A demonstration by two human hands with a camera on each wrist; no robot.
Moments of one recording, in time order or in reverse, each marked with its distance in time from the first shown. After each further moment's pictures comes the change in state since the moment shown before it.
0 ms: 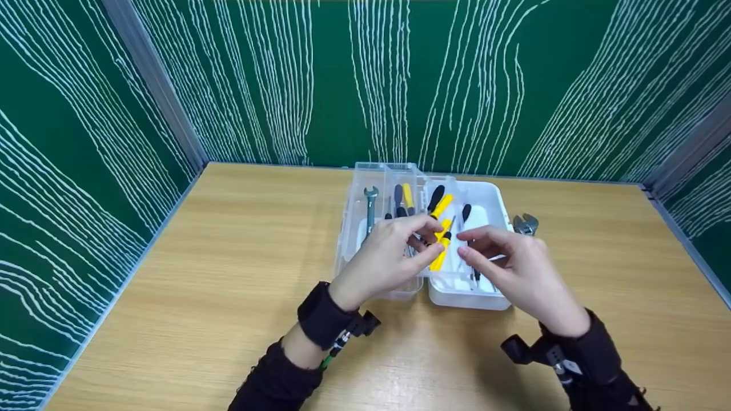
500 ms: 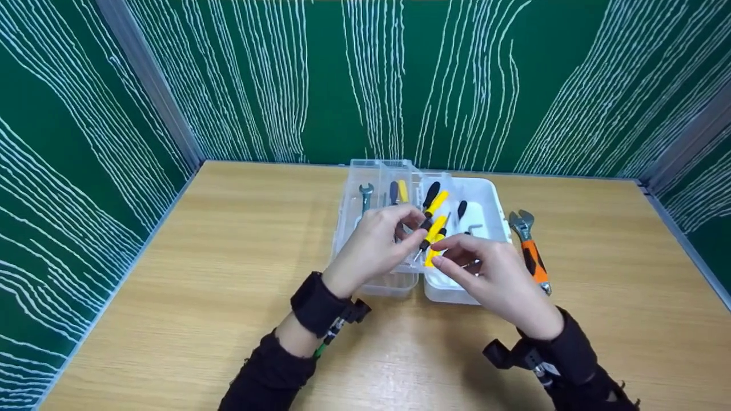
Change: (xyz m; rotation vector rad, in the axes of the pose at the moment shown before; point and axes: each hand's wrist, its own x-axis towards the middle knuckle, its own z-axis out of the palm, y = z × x) left_hand 0.008 -0.007 -0.004 0.066 0.033 -0.142; right_hand -0.004 -0.011 0.018 0.037 -0.101 0.009
